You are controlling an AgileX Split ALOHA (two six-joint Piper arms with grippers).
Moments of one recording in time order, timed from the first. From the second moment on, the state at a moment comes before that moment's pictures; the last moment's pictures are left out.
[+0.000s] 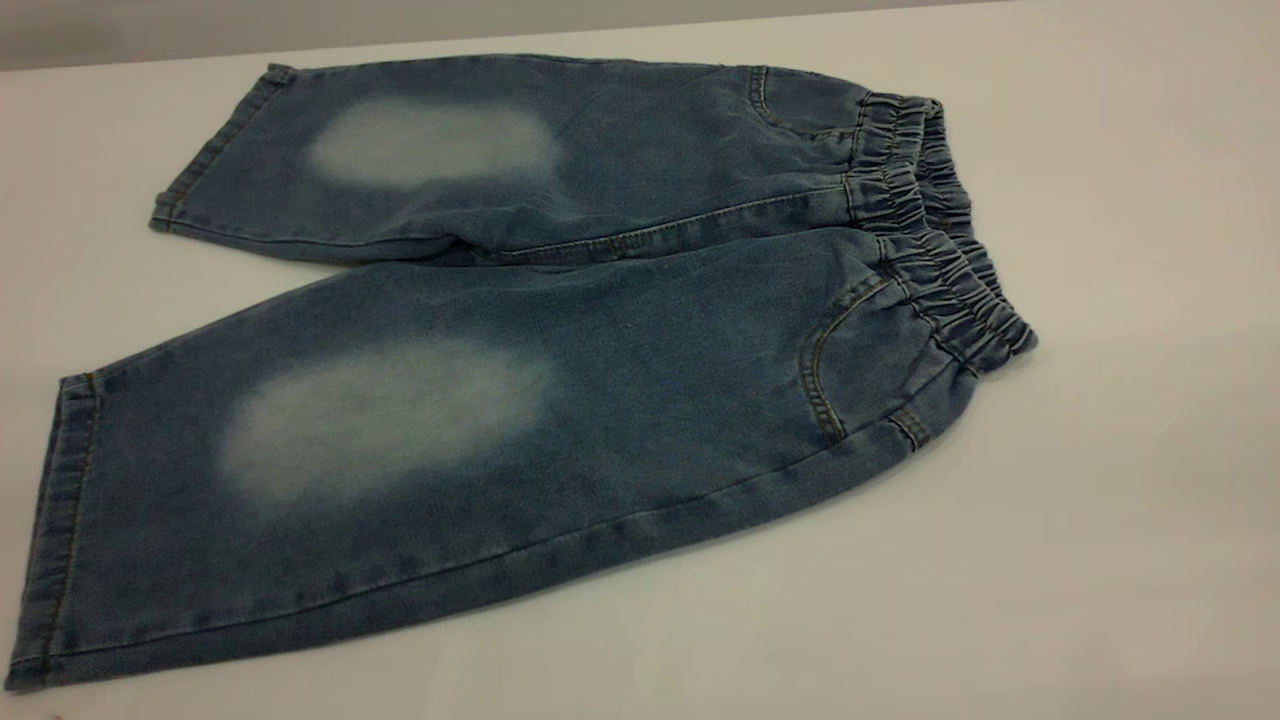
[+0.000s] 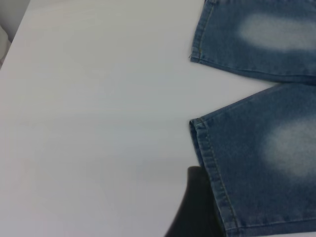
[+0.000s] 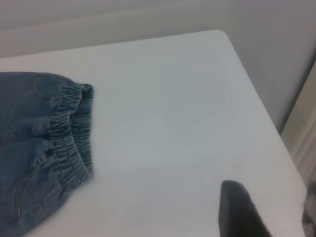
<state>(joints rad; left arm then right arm) 0.04 0.07 -0.50 0.07 1.08 -0.01 0.02 0.00 -0.51 -0.13 1.07 0.20</state>
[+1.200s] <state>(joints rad) 0.01 0.44 -0.72 0.07 1.07 -0.09 0.02 0.27 -0.69 -0.03 1.00 0.11</state>
